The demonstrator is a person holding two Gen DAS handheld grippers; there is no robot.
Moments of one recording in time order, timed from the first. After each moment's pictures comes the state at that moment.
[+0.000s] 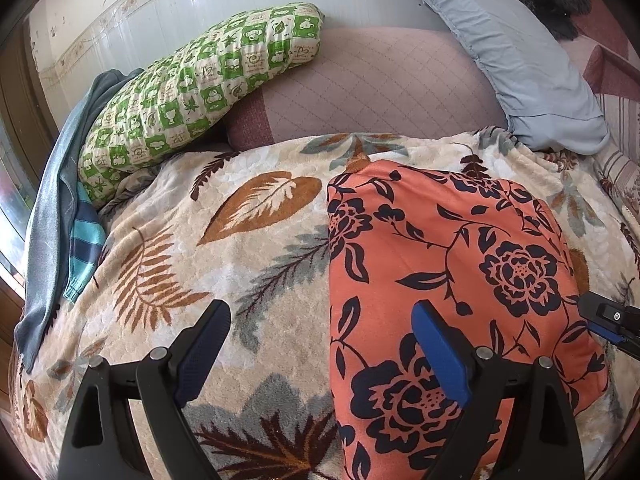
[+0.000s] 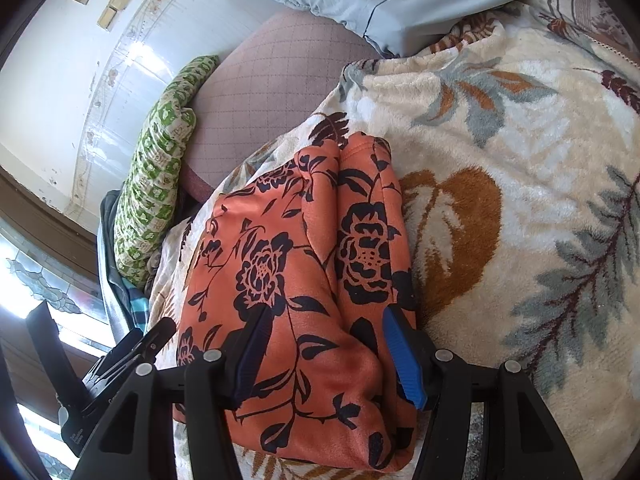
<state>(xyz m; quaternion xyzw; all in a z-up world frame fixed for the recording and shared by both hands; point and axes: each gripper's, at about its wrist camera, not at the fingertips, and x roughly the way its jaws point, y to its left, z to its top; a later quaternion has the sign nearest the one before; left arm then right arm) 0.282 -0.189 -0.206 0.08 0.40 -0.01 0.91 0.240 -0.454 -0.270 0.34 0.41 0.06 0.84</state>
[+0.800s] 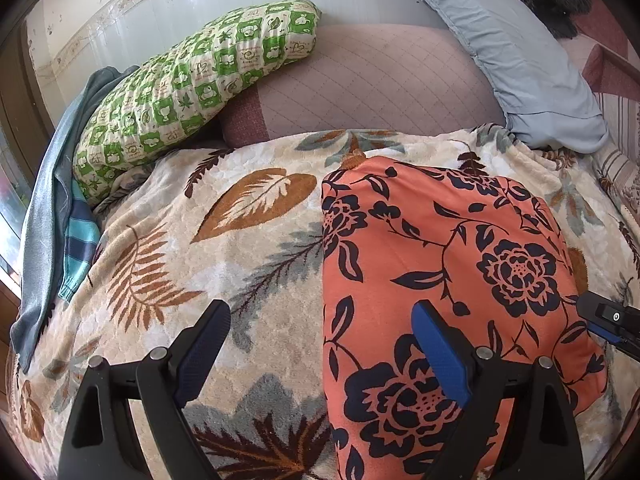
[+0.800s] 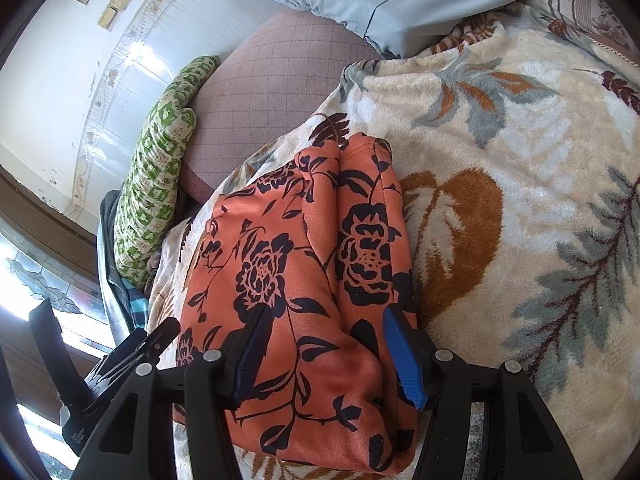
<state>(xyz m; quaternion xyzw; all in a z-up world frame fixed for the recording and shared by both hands) 0.285 -0.191 -0.210 0.08 0.40 -0.02 0.91 0.240 -0.454 -0.270 0.34 0.41 0.06 0.84</state>
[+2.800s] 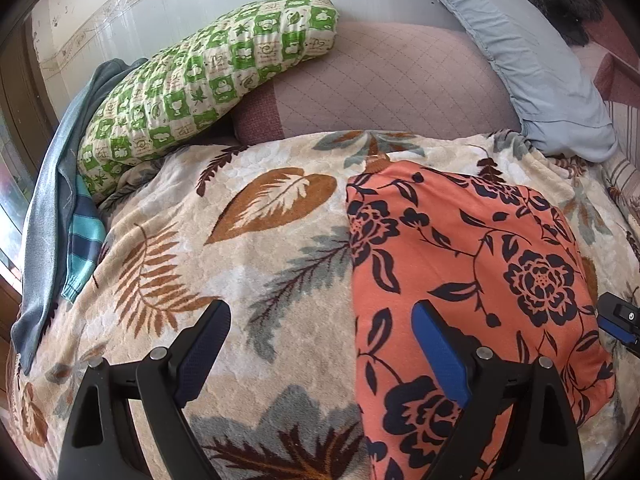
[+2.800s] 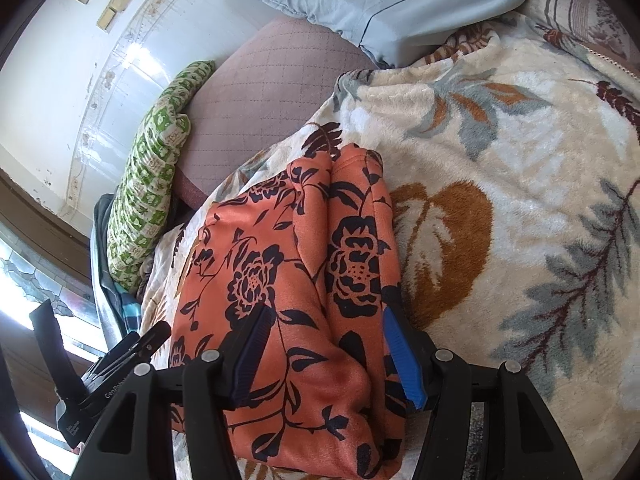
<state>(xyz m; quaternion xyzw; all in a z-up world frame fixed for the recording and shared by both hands) 0.300 -0.167 -0.206 0.07 0.41 -0.01 0.91 0.242 -0.465 -0.269 0.34 0.40 0.04 0.85</state>
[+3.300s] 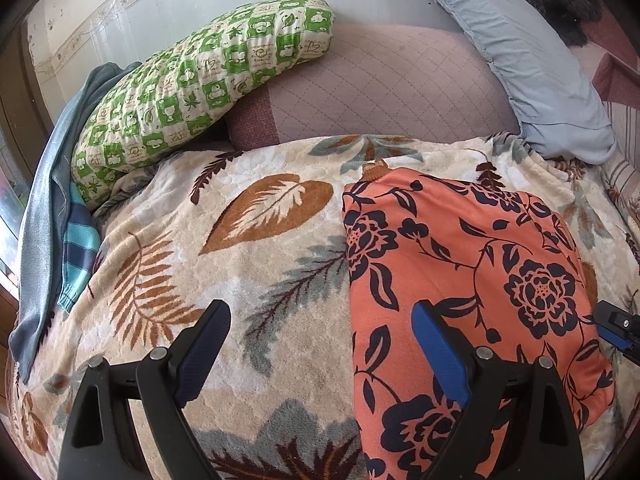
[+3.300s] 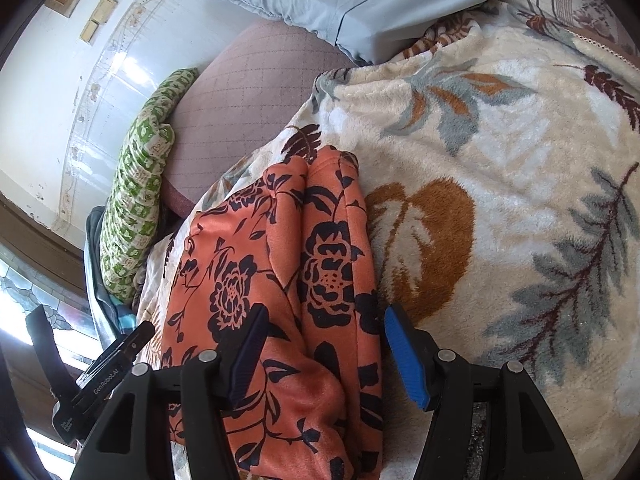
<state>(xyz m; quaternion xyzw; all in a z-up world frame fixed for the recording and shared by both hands) 0.307 -0.174 -0.206 0.08 0.41 -0.02 0.91 0.246 -0.470 -0.277 0.34 0.41 0.03 0.84</state>
